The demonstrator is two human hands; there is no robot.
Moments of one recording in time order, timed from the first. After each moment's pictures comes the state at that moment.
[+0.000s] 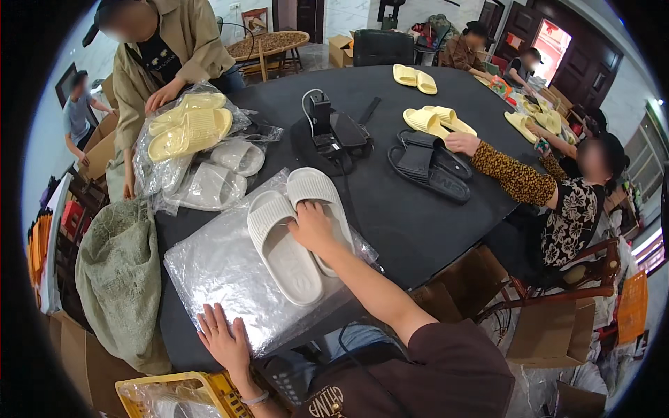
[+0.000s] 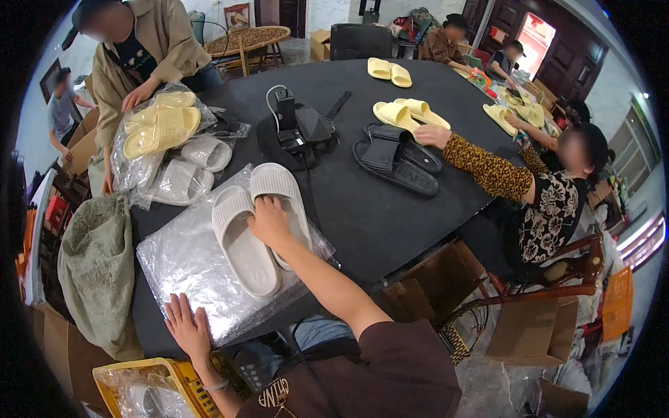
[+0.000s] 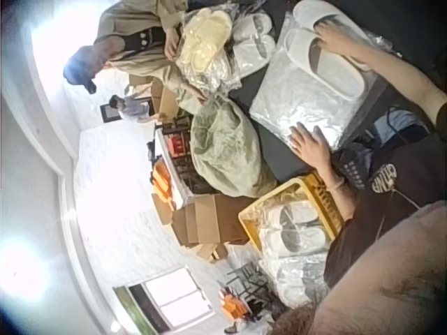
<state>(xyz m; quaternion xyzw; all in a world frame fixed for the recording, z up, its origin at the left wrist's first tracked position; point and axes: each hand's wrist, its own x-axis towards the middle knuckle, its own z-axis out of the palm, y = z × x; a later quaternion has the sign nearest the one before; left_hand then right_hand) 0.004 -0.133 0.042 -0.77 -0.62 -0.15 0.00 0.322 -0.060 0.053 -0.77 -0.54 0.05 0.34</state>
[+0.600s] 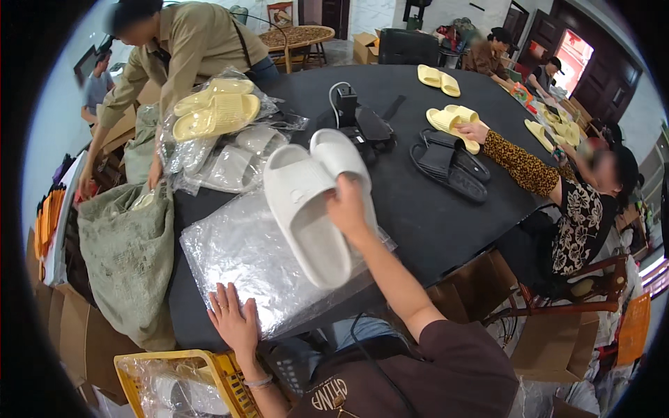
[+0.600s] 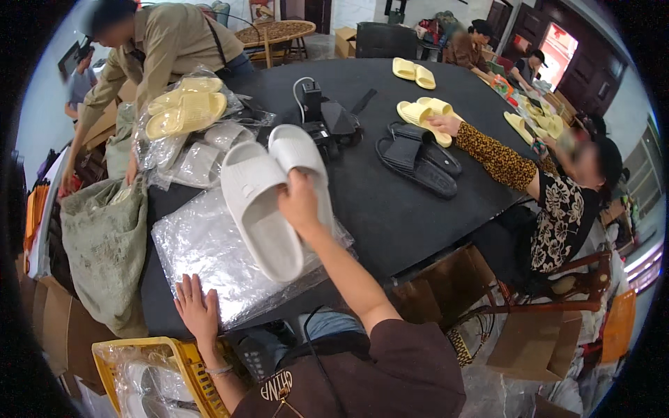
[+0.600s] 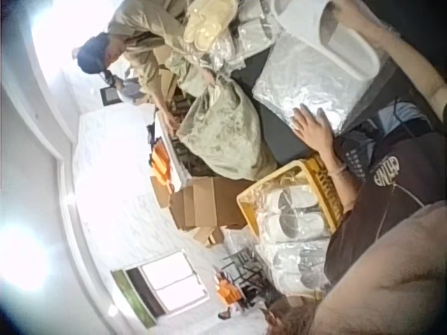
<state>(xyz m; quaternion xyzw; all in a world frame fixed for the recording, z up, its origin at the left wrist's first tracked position) 0.007 -0.136 0.051 -0.77 -0.61 -0.17 0.00 0.332 -0.084 0.097 -0.70 -0.47 0.00 0.53</state>
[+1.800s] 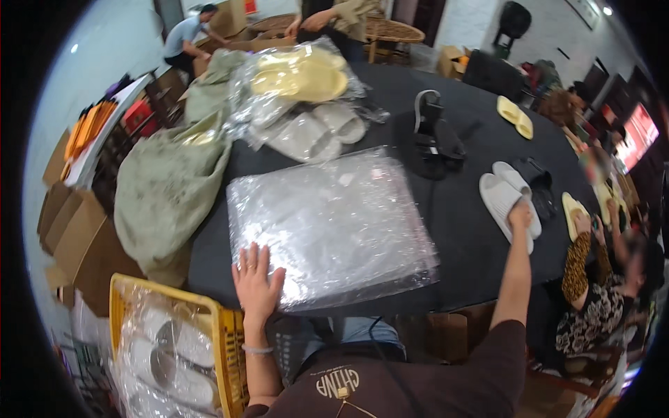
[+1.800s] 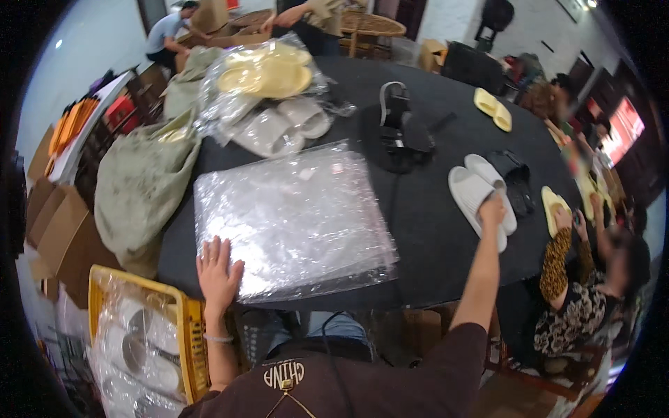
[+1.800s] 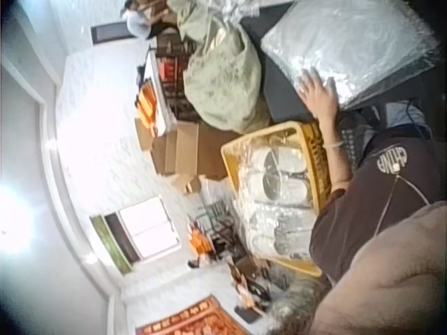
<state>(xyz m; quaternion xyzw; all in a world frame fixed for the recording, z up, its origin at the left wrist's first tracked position) 0.004 -0.140 0.057 -0.75 -0.63 -0.19 -0.02 0.735 -0.151 0.007 -0.95 -0.23 -0.13 0.16</state>
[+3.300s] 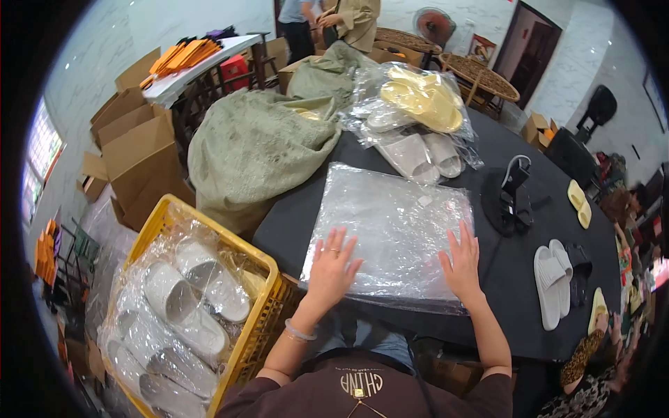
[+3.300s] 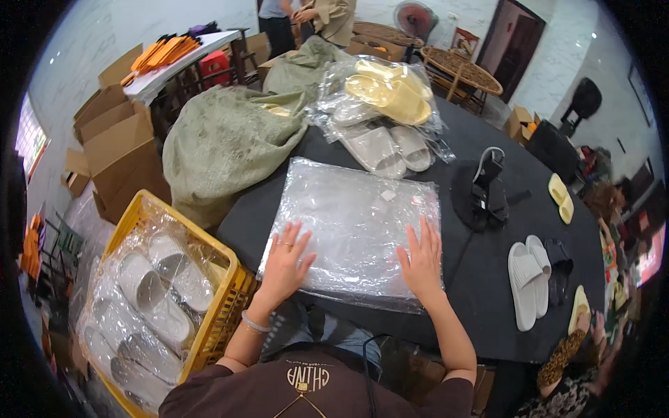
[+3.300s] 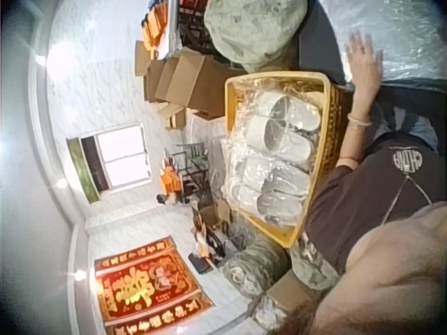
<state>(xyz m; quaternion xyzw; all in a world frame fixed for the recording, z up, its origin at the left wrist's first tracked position) 0.004 -0.153 0.076 -0.75 -0.58 -0.30 -0.02 0.310 -0.117 0.097 -0.55 -0.80 -0.07 0.21</state>
